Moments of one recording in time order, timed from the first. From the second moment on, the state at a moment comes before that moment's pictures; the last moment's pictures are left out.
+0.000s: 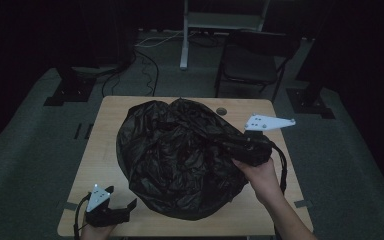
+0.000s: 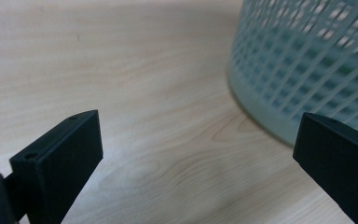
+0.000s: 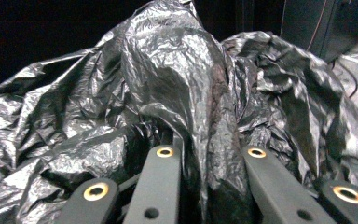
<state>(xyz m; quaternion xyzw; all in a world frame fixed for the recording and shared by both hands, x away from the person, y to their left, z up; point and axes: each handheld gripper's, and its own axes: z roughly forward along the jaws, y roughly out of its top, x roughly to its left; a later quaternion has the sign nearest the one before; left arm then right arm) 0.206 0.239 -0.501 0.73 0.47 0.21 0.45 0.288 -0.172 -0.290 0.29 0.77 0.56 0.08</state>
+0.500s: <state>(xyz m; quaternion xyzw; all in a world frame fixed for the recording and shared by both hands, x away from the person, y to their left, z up) 0.152 0.232 -0.383 0.71 0.35 0.30 0.53 0.283 -0.175 -0.278 0.27 0.77 0.57 0.10</state>
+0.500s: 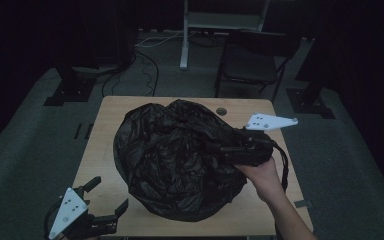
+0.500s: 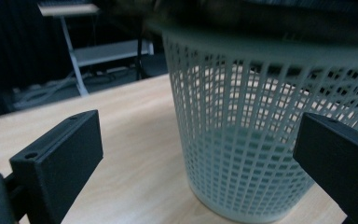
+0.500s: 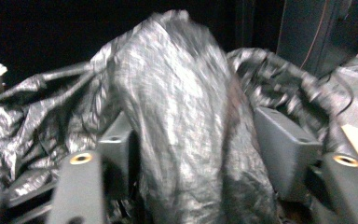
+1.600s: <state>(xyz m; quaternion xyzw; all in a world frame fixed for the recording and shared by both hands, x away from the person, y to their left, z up) 0.232 0.266 -0.329 0.65 0.40 0.13 0.63 0.331 -0.262 -0.321 0.41 0.71 0.57 0.03</state>
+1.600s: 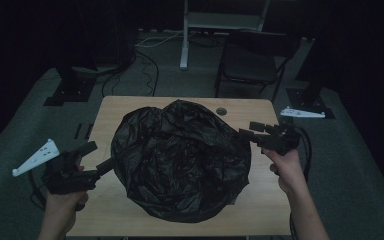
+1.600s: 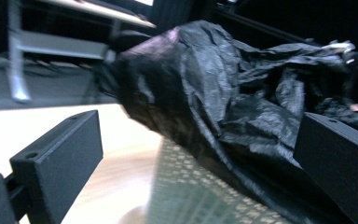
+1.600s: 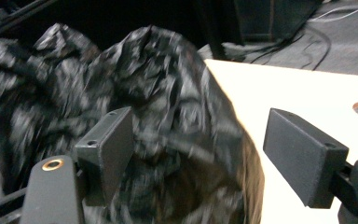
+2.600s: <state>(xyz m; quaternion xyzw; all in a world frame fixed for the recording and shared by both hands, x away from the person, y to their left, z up) 0.235 0.266 -0.402 0.74 0.36 0.04 0.57 0.332 -0.263 -0.360 0.41 0.72 0.56 -0.01</state>
